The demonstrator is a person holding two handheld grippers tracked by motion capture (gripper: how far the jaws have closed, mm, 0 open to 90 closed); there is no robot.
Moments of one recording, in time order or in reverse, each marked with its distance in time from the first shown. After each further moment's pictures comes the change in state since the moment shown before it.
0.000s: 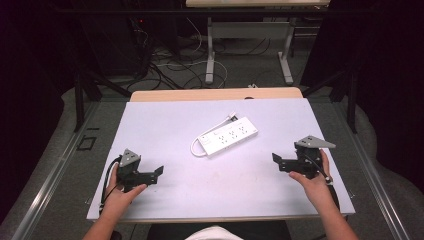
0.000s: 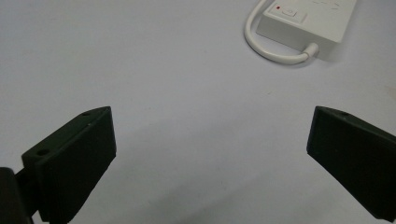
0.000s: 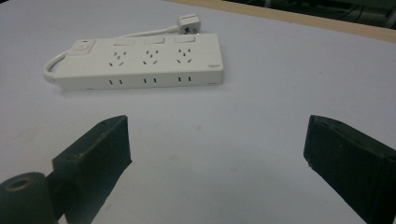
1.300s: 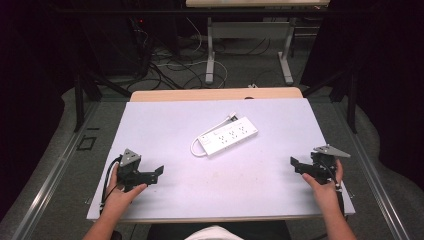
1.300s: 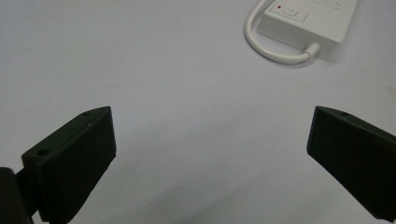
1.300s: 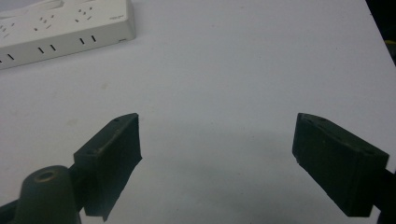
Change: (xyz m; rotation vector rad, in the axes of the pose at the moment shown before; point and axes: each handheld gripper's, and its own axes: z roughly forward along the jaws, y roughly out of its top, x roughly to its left) left arm 0.001 0.000 0.002 -0.008 0.006 0.002; right arm -0.053 -0.051 0.007 0.039 -0.140 0.165
